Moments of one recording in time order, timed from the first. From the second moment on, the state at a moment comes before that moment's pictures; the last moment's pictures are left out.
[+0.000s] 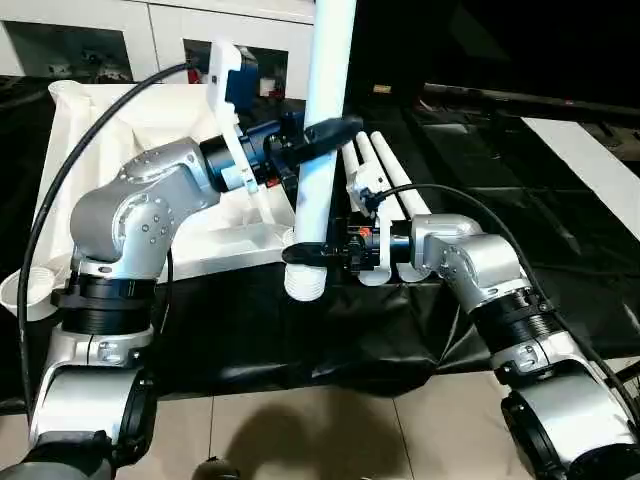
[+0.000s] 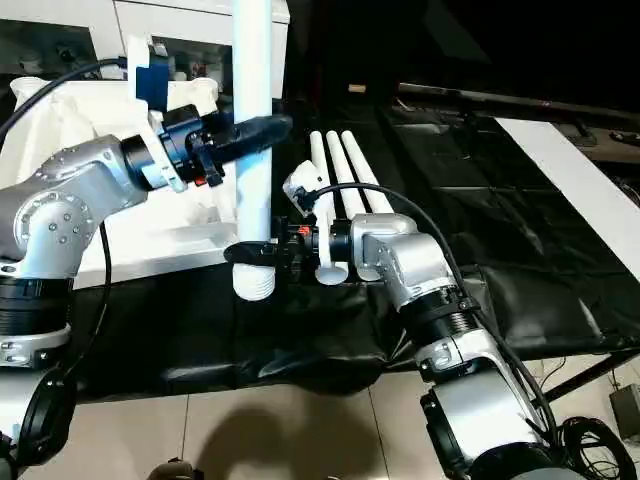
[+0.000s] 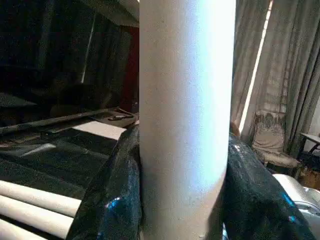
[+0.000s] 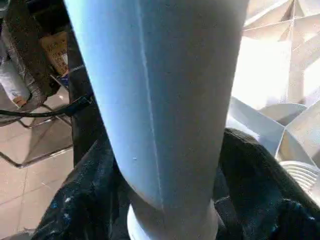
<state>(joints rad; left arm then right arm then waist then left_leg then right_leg) -0.80 0.34 0.05 0.09 -0.62 0.66 -0.85 -0.79 -0.19 0.20 0.52 0.32 0.50 1.13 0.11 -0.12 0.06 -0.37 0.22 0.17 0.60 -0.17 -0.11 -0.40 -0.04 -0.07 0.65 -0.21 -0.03</state>
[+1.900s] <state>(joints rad) -0.80 0.34 0.06 0.09 -0.62 0.66 -0.86 -0.79 -0.15 0.19 0.56 0.31 0.48 1.14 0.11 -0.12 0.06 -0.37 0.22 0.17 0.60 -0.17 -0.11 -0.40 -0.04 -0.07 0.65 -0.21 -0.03</state>
